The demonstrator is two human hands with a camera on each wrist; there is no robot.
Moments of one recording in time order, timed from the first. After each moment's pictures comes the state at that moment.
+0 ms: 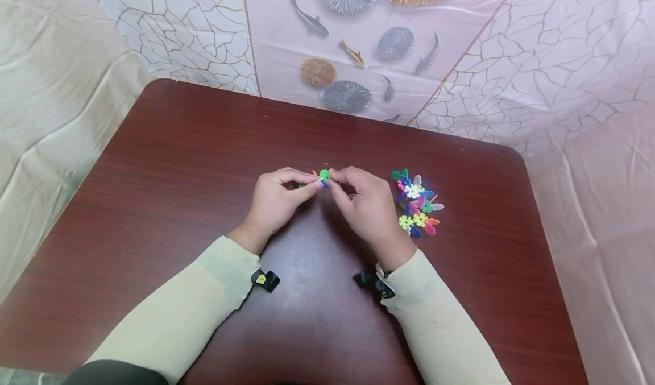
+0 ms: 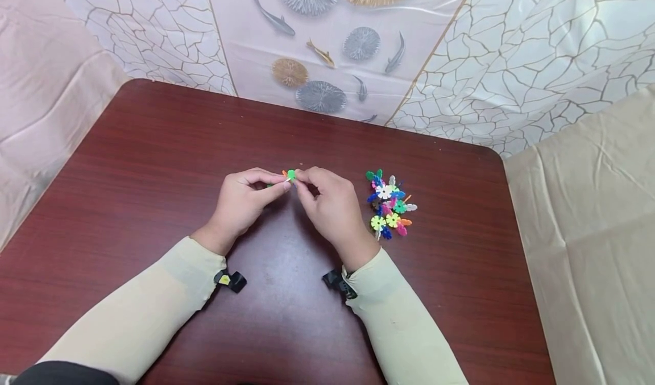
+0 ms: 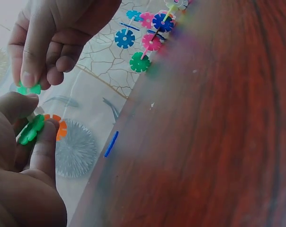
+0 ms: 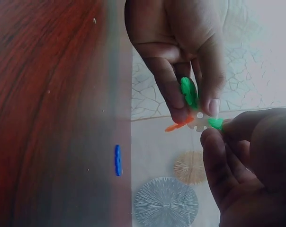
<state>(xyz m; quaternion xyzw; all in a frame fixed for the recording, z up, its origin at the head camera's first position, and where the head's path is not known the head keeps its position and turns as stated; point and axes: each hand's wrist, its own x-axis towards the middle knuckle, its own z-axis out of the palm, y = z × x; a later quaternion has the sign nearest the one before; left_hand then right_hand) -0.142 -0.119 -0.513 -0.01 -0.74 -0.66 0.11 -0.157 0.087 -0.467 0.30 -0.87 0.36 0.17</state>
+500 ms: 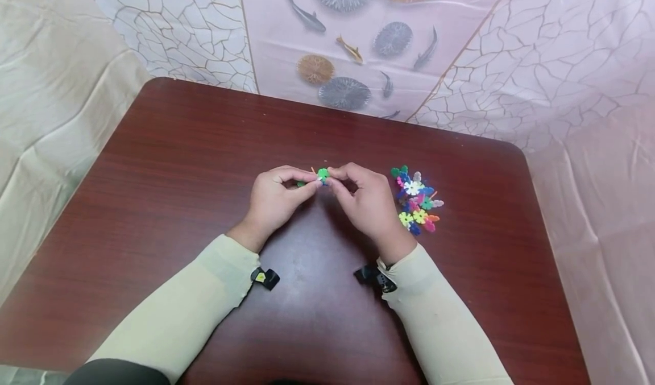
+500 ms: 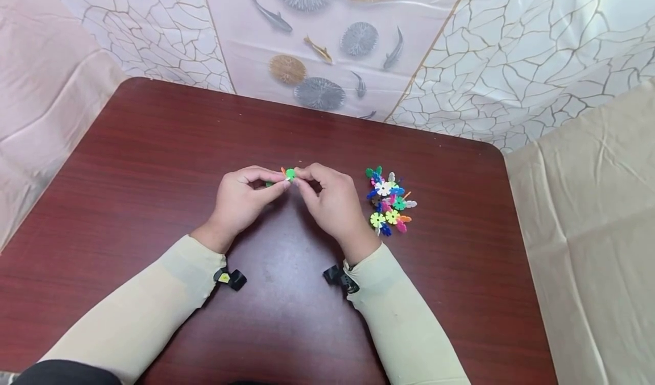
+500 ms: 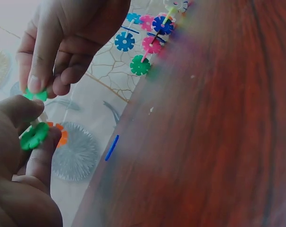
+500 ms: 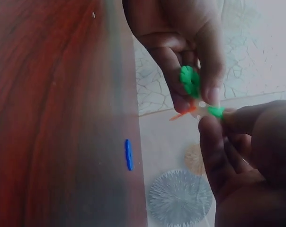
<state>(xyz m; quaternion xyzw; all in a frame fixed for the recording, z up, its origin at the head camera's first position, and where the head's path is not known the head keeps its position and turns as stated) -0.138 -0.120 -0.510 -0.01 -0.77 -0.63 0.11 -0.163 0.090 -0.474 0.27 -0.87 0.40 0.11</state>
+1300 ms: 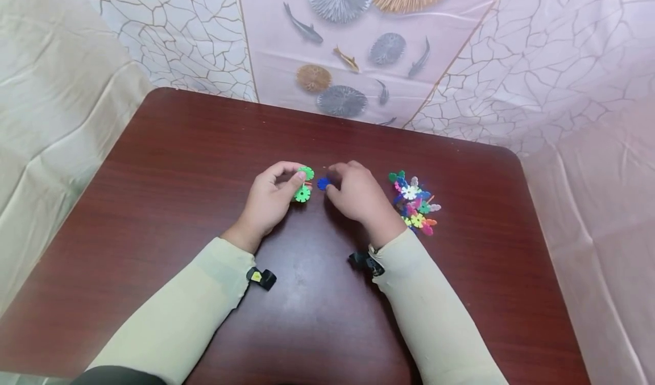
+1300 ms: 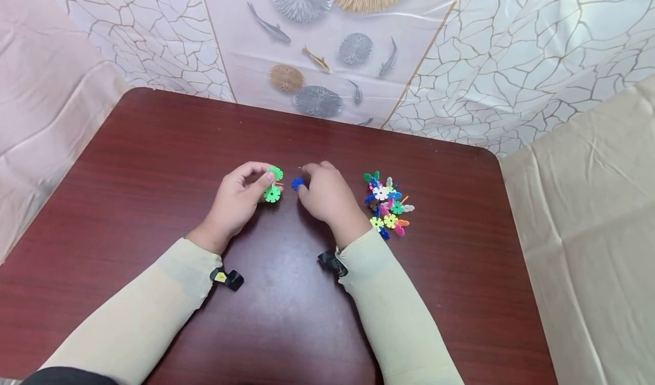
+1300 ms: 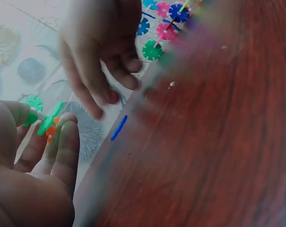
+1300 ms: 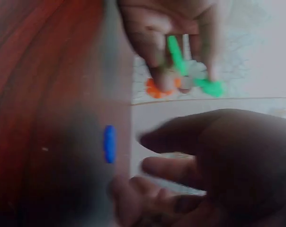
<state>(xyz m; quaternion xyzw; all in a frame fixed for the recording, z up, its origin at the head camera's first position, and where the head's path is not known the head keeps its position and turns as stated) -0.148 -0.130 -0.516 0.00 -0.67 -0.74 0.02 -0.198 0.076 -0.469 0.18 -0.95 0.25 -0.09</state>
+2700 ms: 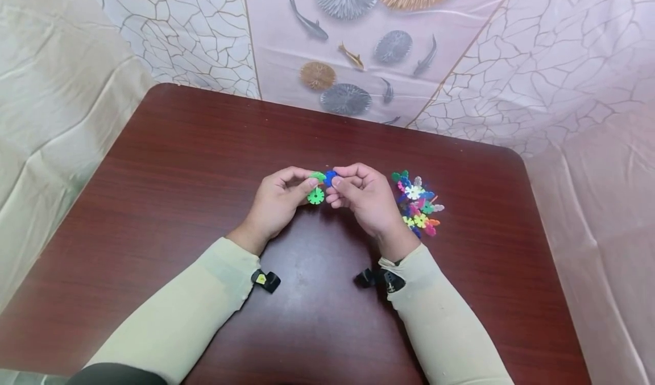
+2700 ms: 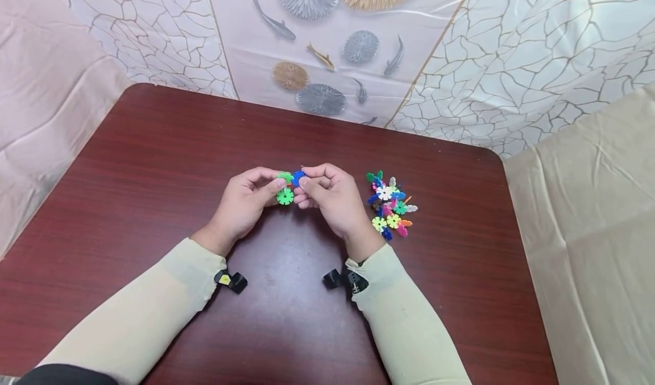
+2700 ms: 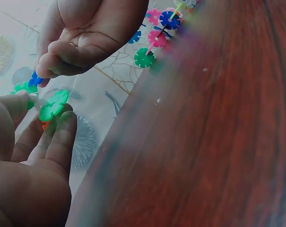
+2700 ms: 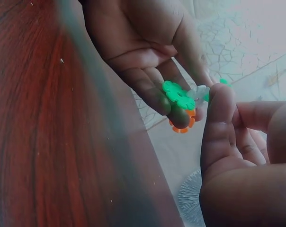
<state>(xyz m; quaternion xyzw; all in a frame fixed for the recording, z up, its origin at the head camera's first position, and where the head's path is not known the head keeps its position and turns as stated) -0.140 -0.120 -0.517 -0.02 -0.64 -0.77 0.02 -0.175 0.091 -0.484 0.11 -0.63 0.75 -0.17</state>
